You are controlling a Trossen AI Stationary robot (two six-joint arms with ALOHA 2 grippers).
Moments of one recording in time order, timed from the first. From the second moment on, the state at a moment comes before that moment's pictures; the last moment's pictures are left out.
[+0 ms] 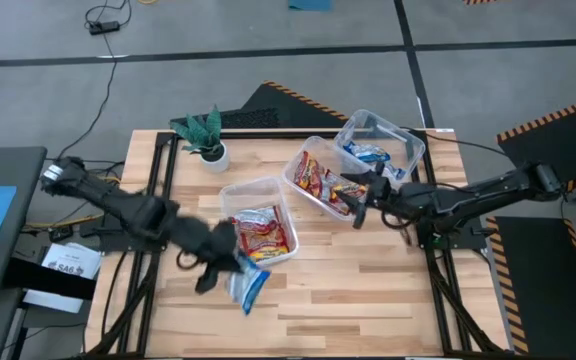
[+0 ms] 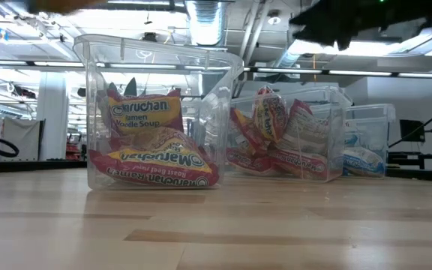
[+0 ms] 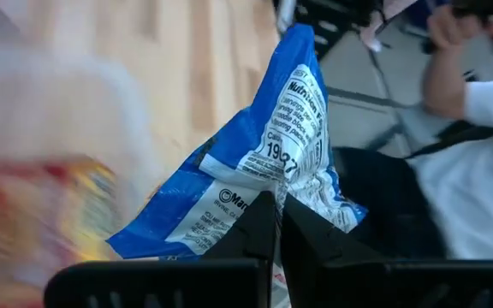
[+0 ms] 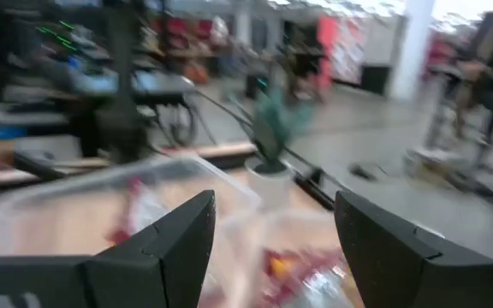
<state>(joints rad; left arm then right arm) -0.41 1.17 1.05 -0.42 0.01 -0.54 0.13 0.93 0.46 0.47 0.57 -0.02</state>
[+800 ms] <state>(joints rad) 0.41 1.51 1.25 0.13 0.24 0.06 0.41 0.77 0.46 0.51 0.54 -0.19</state>
